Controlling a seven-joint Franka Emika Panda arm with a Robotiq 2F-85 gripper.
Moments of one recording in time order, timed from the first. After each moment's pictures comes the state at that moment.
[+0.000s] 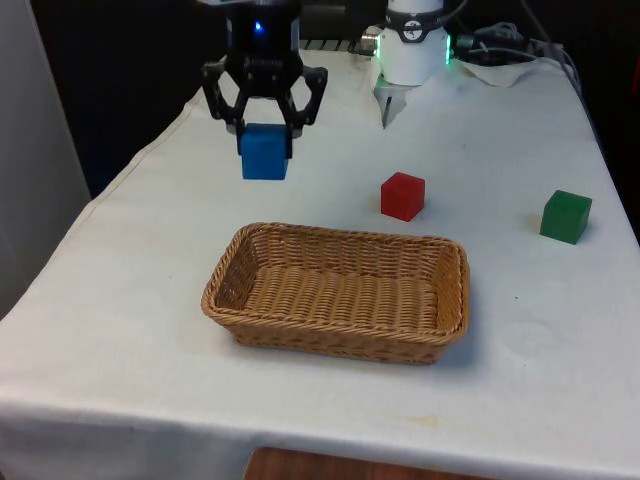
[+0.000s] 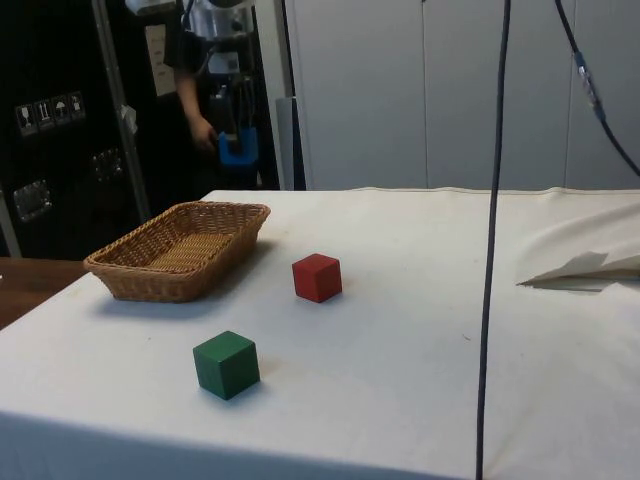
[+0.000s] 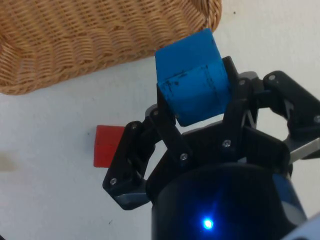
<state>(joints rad) 0.04 0.51 -0.27 -1.63 0.06 2.20 -0.35</state>
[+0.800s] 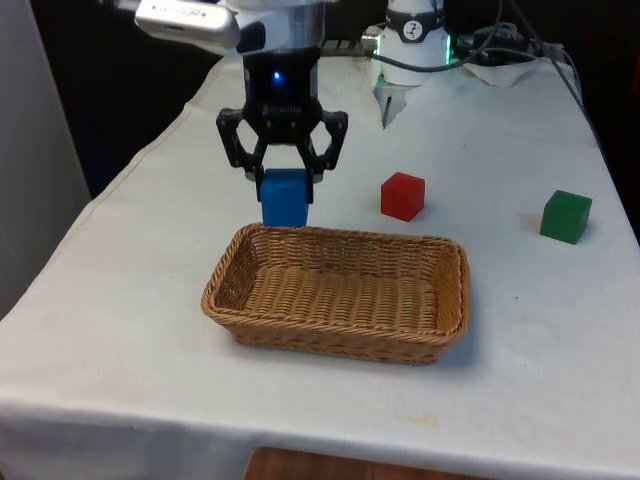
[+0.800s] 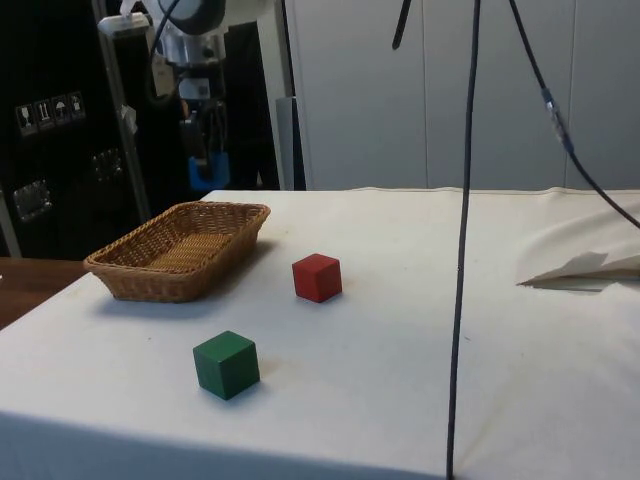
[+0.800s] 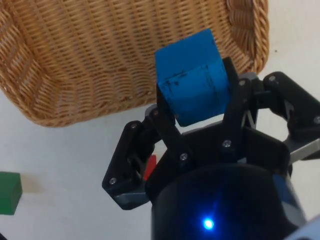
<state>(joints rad) 0.04 0.66 -0.24 -1.47 0.12 2.20 -0.35</state>
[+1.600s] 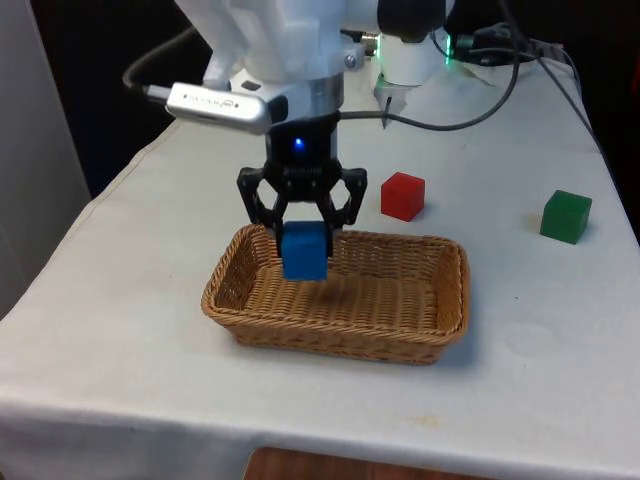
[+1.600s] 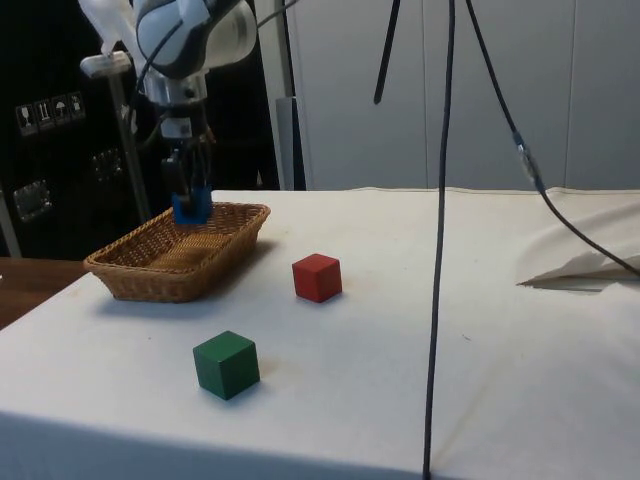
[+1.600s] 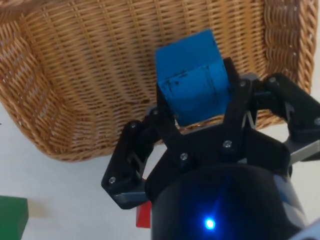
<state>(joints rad) 0.04 0.83 -0.21 -1.31 0.14 2.20 -0.33</state>
